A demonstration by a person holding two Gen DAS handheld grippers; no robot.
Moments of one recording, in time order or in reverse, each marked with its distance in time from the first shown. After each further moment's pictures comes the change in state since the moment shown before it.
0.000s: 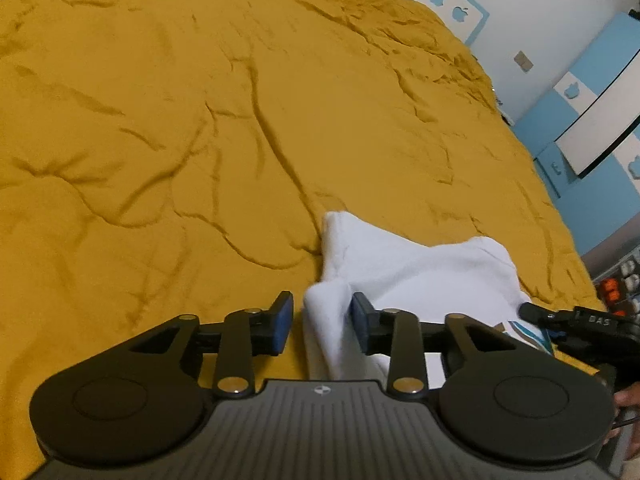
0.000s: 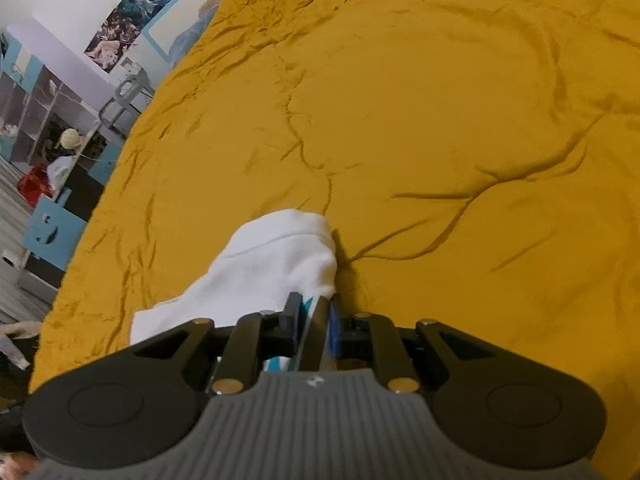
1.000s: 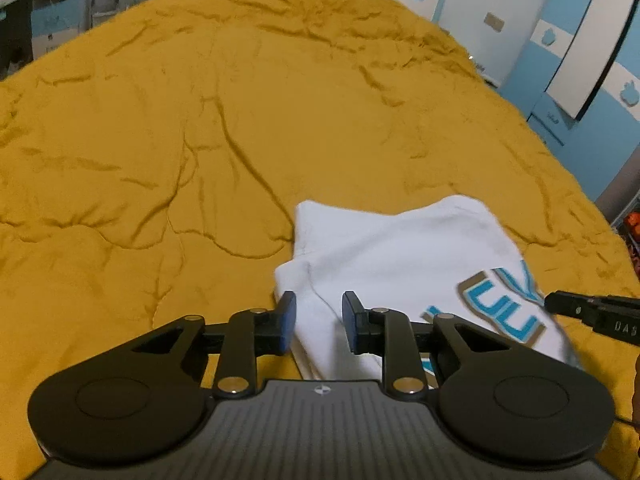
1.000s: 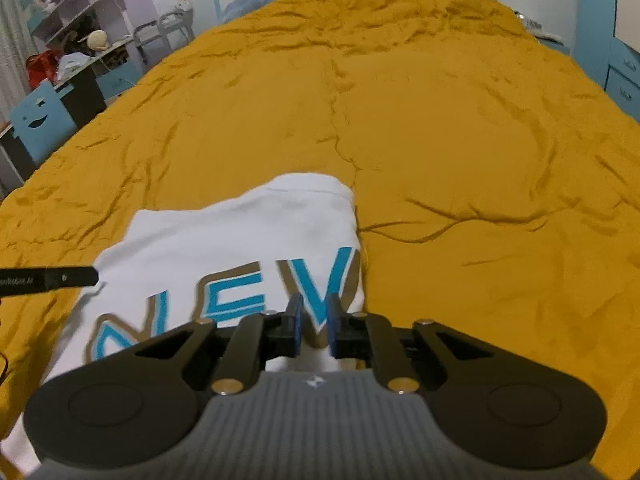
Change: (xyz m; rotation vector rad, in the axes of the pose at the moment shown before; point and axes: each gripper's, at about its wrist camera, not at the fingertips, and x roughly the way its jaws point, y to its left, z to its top) left arm -0.059 -0.045 -0.035 0.218 -0.034 0.073; right arm -0.059 0.053 -0.056 -0.410 -0.037 -0.131
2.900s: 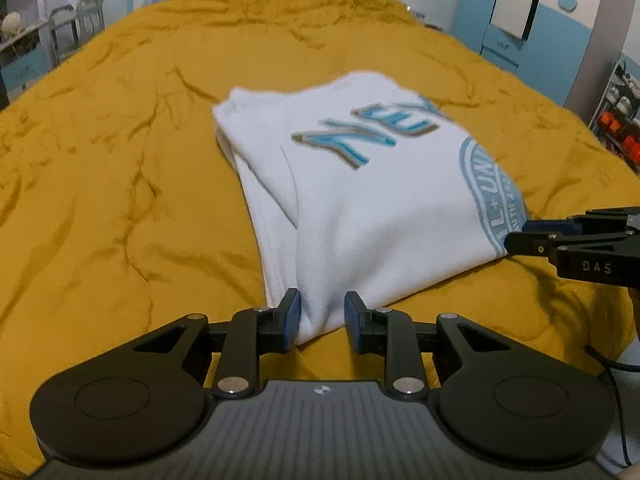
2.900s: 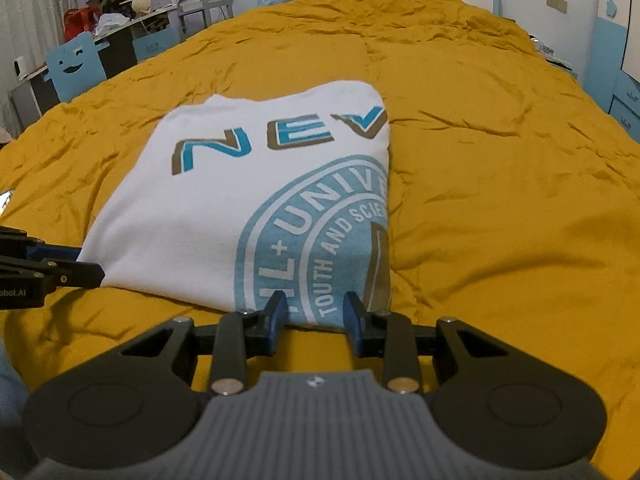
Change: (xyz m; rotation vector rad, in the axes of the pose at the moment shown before) left arm -0.070 -0.070 -0.140 0.238 0.024 0.031; right arm -0.093 0.025 -0.150 -0.135 -0.007 -0.013
